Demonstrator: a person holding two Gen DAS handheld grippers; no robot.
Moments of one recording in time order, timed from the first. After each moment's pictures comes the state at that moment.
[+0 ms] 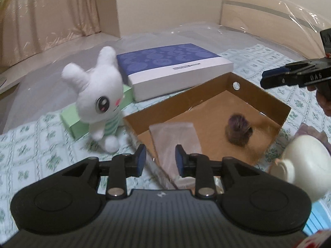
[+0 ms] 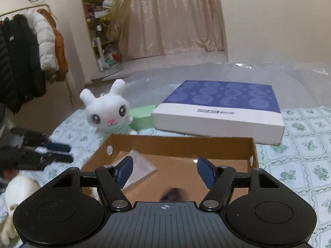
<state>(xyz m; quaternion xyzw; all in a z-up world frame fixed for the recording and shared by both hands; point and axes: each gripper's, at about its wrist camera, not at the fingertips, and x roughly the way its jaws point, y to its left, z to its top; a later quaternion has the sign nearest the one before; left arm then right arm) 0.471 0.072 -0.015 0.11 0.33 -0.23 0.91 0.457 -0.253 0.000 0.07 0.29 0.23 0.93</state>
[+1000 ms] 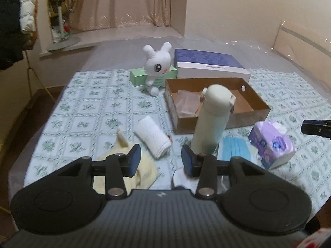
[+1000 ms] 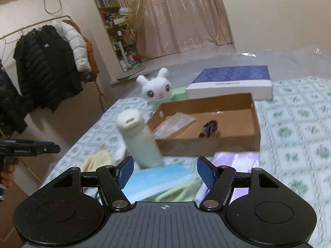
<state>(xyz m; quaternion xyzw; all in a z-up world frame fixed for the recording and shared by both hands) 0.194 0.089 0.072 0.01 0.35 -0.04 0.94 0.217 -0.279 0.037 0.12 0.30 0.27 0.91</state>
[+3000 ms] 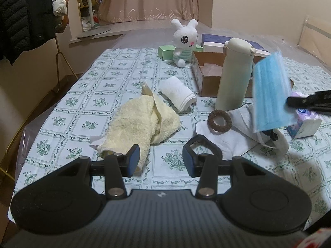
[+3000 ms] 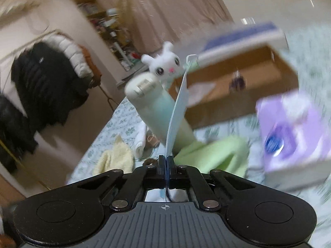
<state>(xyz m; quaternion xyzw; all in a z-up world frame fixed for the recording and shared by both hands) 0.129 0.090 -0.007 0.01 0.35 0.05 0.93 0.219 -0.231 -0.021 0.21 0.32 0.28 0.88</state>
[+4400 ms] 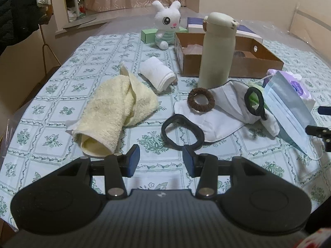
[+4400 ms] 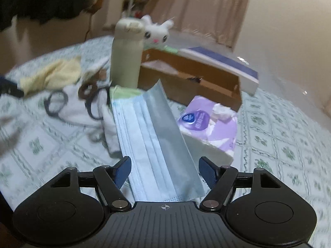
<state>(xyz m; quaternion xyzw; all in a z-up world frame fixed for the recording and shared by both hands) 0.135 0.064 -0.037 0.01 0.39 0.02 0.92 0.152 -0.247 -0.079 -0.15 0.31 0.21 0.91</state>
